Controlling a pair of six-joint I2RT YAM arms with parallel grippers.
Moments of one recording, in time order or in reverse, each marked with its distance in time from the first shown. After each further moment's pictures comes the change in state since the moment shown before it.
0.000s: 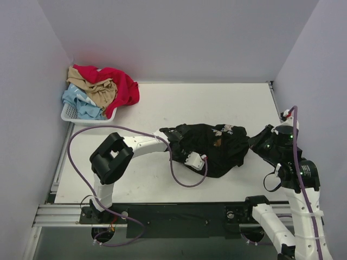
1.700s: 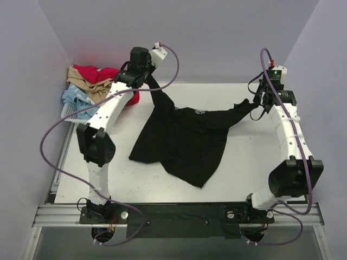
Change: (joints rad) left arm 0.510 0.044 0.771 0.101 -0.595 -0.637; right arm -0.121 0.782 0.488 0.241 0.241 -0.363
